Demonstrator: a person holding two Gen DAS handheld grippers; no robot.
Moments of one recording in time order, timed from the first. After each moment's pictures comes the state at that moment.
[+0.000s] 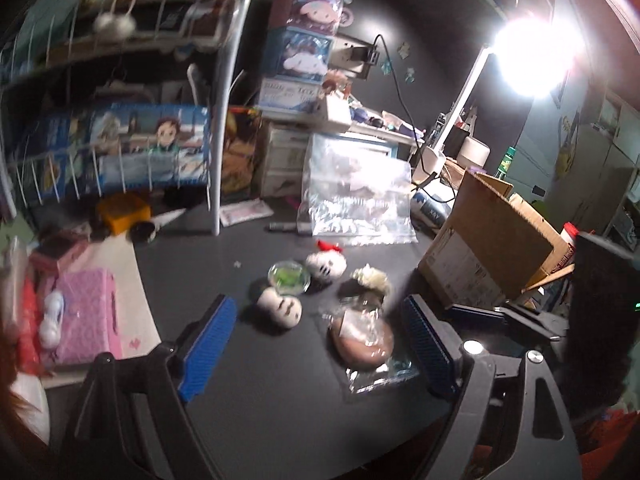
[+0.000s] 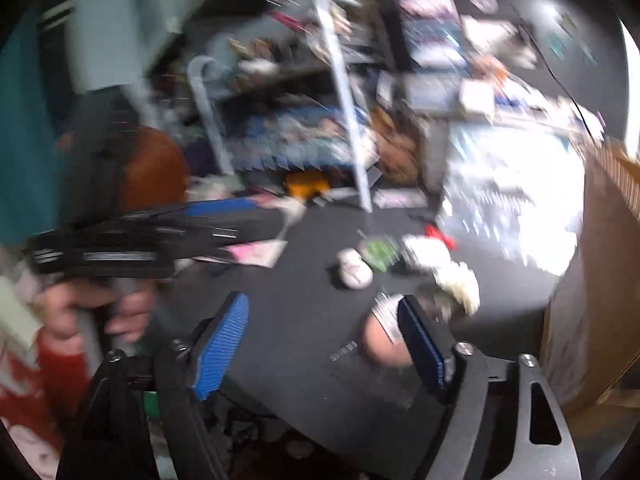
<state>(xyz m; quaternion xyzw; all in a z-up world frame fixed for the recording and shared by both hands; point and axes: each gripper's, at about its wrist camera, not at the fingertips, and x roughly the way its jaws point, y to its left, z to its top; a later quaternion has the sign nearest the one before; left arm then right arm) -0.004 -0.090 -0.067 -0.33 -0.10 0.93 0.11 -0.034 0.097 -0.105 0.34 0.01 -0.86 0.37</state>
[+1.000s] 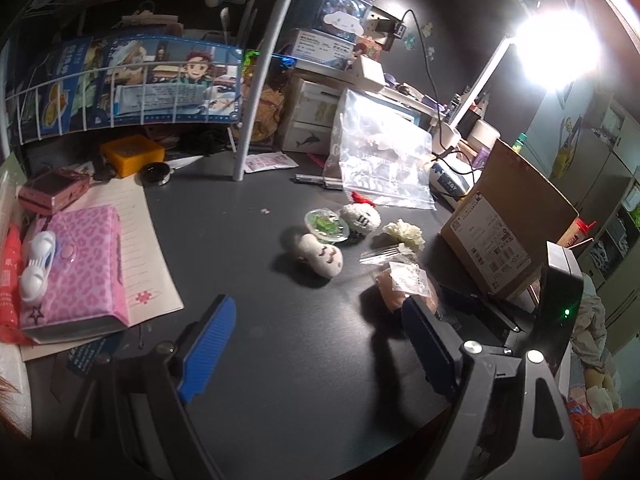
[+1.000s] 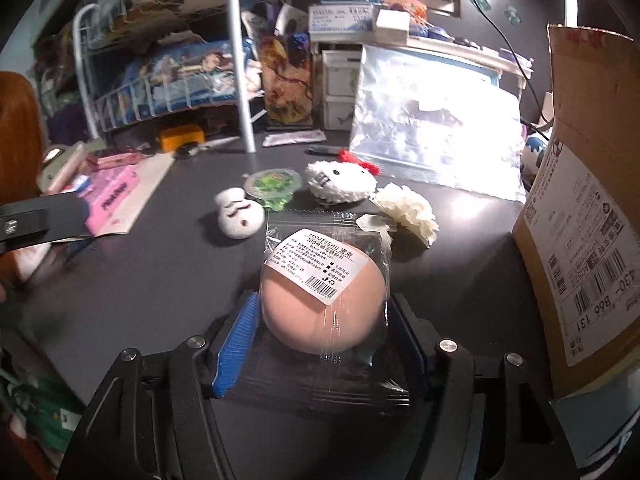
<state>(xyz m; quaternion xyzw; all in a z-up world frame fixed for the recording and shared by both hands) -0.006 -0.121 -0.111 -0.37 -0.12 0.91 0.13 -0.054 0.067 -0.167 0.36 0.06 -0.91 0.22</state>
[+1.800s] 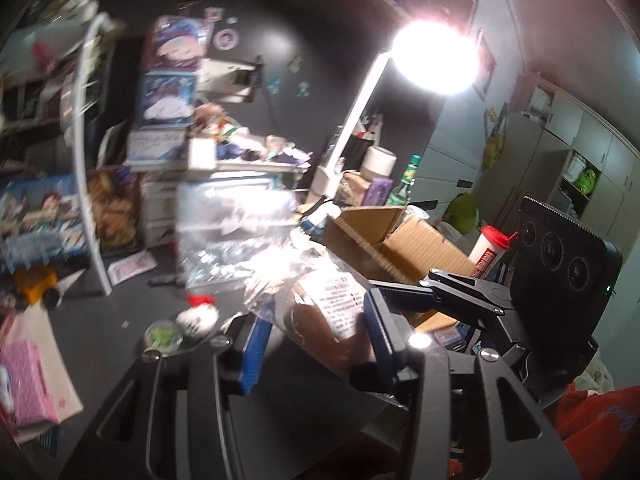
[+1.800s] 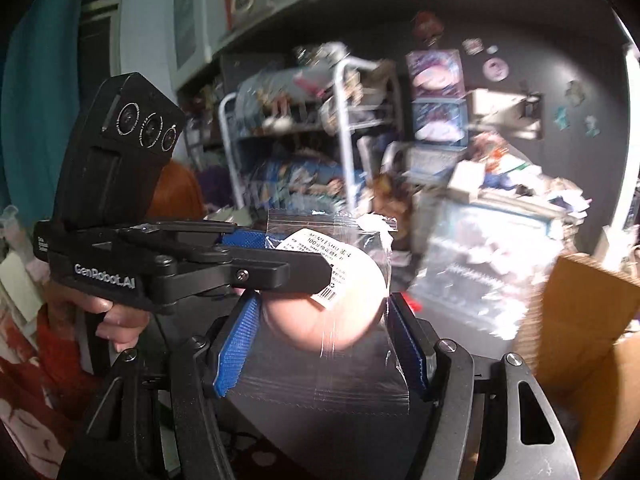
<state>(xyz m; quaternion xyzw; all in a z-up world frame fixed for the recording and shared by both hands) -0.028 0.018 0.018 -0.30 -0.08 0.92 0.26 -0.042 0.172 -0.014 0.23 0.06 -0.87 0.44</state>
